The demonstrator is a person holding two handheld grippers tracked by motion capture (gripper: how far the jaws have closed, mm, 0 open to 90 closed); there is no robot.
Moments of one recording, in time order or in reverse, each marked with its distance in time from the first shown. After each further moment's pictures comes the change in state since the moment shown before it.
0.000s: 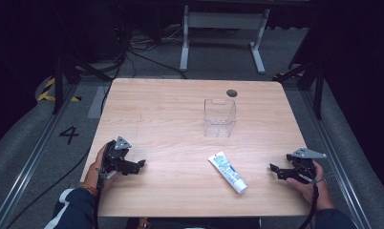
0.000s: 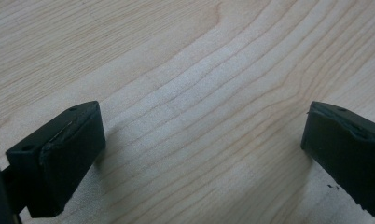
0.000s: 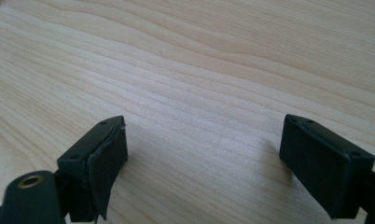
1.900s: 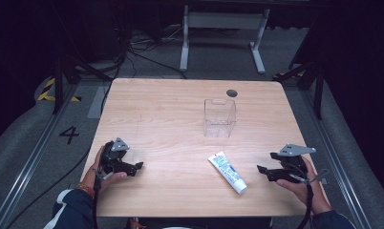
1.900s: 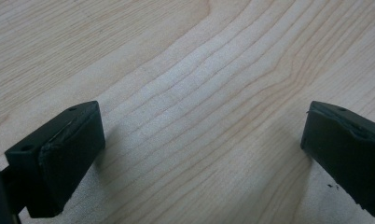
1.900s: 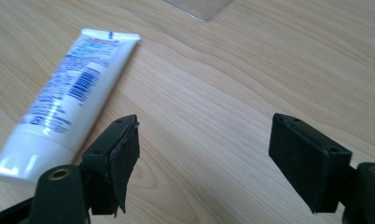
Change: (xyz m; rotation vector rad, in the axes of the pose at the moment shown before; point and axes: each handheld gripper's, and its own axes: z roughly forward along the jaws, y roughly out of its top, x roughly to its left) left arm 0.005 -0.007 -0.004 -0.009 -0.053 0.042; right arm 0.063 0.051 -0.028 0.025 0.155 -0.159
